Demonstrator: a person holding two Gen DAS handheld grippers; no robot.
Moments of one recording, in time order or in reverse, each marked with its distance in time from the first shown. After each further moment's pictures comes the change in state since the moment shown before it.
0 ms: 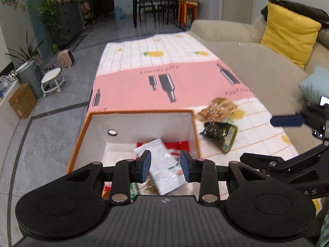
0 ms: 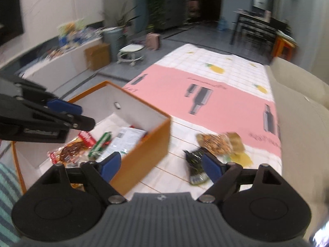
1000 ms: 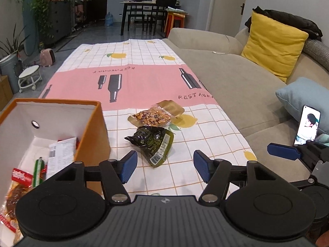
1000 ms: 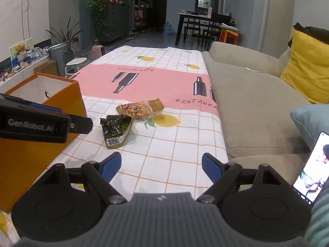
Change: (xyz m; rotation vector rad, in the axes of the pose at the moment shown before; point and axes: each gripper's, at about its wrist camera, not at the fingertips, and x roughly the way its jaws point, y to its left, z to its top) left arm 0.065 -0.117 -0.022 -0.079 -0.078 -0.110; right arm 0.000 -0.101 -0.106 0.145 -0.070 -0.237
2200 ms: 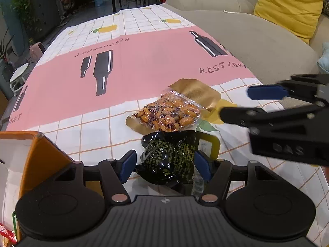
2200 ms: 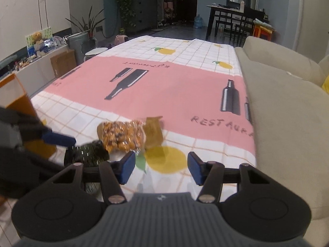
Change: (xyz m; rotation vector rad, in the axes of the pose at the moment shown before) left arm 0.144 0.017 0.032 0.133 0.193 0.068; right arm 0.156 -0.033 0.066 -0.069 0.045 0.177
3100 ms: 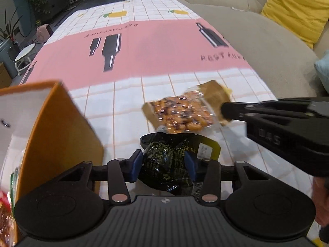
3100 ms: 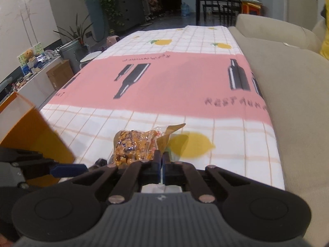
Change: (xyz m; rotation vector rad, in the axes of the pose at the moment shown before) left arm -0.027 -0.007 -0.026 -0.087 0.067 -0.003; right arm -0.009 0.020 -0.011 0.180 0.053 0.017
